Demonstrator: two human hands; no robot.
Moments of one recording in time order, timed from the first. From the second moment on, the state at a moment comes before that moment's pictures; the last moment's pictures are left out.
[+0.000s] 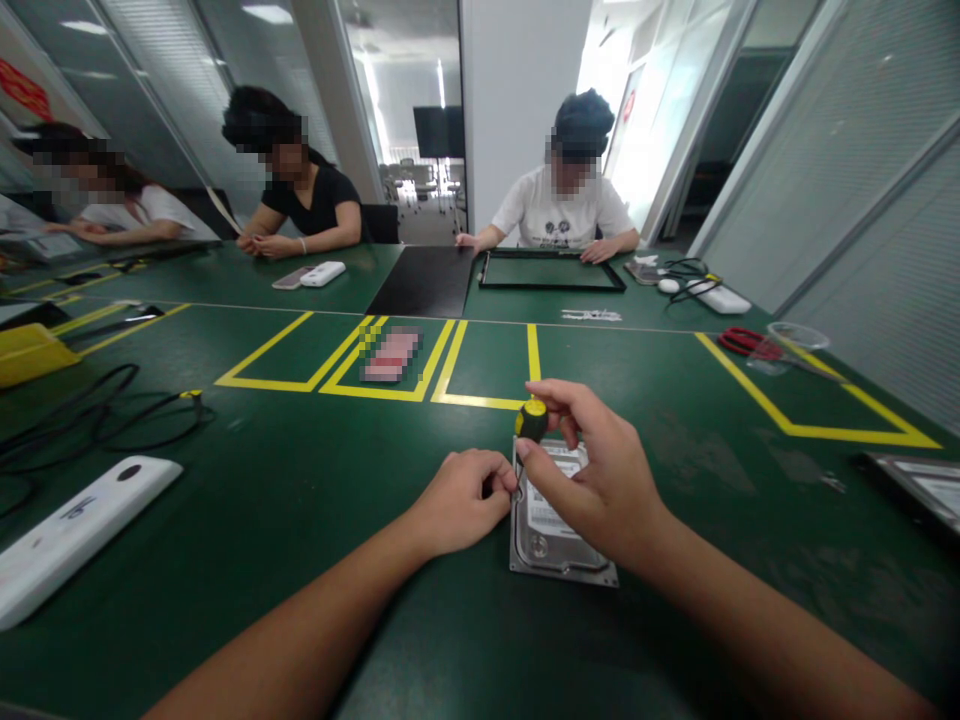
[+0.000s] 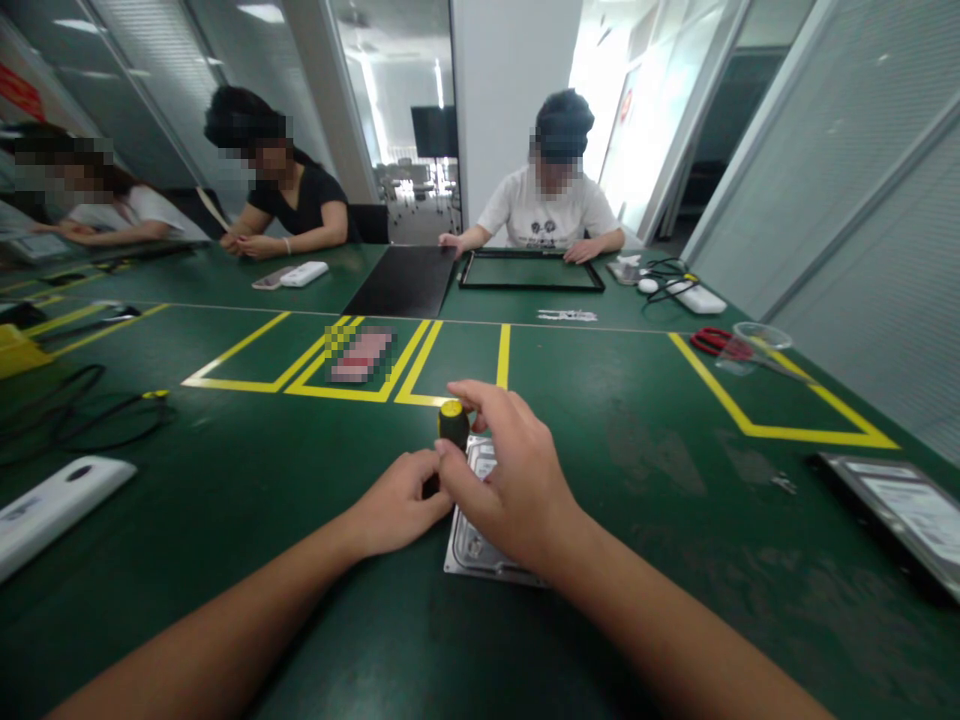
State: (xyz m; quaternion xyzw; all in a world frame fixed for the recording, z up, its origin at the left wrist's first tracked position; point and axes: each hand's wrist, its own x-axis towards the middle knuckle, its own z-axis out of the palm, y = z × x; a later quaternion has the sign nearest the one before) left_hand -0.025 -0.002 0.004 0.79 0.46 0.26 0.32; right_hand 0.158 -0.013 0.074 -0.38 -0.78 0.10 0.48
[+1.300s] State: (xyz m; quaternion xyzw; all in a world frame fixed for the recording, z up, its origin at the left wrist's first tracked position) left_hand -0.023 -0.002 0.006 0.81 0.48 0.22 0.27; right_hand 0.186 -0.038 0.117 -0.44 -0.83 0.07 0.34
